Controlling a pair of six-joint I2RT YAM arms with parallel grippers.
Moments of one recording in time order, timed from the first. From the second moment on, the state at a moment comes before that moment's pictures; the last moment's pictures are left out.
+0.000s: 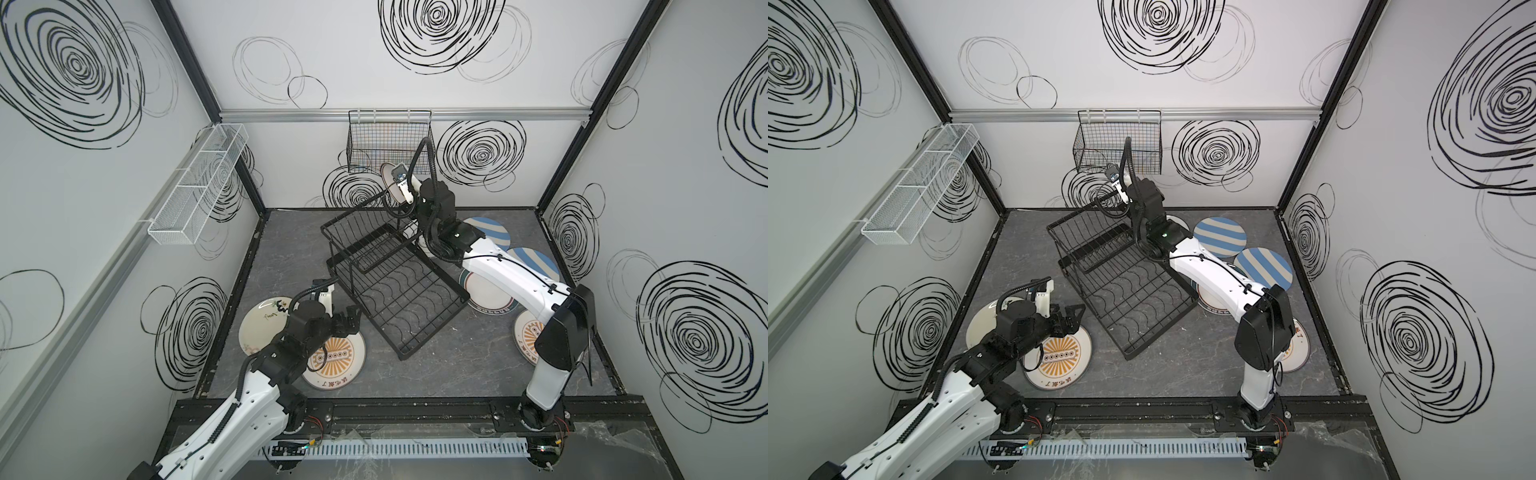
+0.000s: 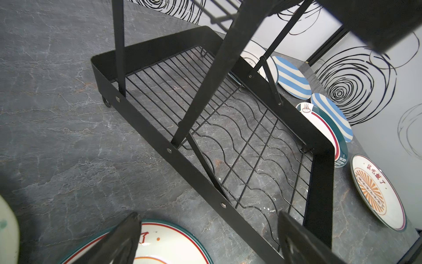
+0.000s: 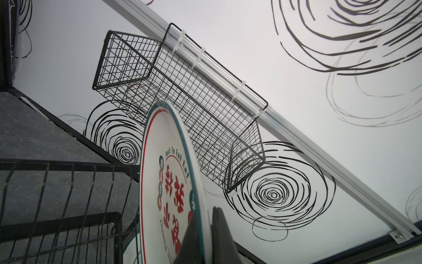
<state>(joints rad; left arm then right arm) -0.47 0.64 0.41 -0.30 -0.02 -0.50 0.70 1.80 1.72 0.01 0.55 -0.52</state>
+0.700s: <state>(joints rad) -0.47 0.63 0.41 -0.30 -0.02 -0.50 0.71 1.80 1.75 0.07 0.58 -0.57</state>
